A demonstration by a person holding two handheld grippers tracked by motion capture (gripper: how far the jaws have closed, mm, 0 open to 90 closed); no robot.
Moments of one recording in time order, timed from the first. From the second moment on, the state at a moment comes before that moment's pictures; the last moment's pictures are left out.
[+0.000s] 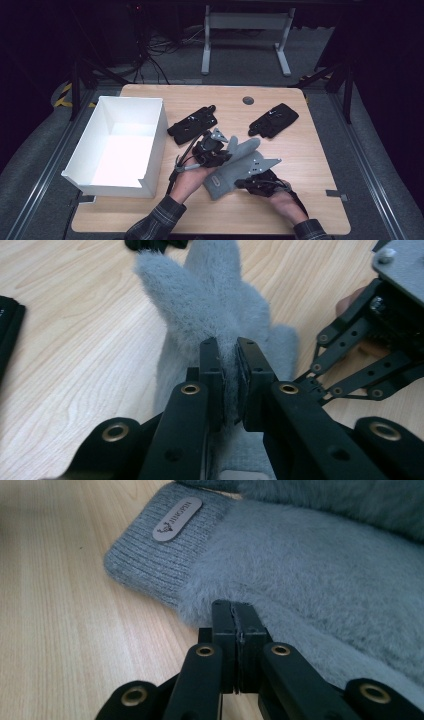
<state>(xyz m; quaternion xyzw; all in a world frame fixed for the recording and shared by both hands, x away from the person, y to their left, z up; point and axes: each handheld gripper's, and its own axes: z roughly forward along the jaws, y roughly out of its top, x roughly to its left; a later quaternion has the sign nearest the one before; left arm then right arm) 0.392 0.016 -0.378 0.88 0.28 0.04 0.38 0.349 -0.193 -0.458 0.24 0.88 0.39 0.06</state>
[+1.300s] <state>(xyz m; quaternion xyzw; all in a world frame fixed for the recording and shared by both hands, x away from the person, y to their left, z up) 0.395 0.064 -0.391 0.87 0.31 0.03 0.38 0.337 -0.259 -0.444 0.29 0.87 0.39 0.10</state>
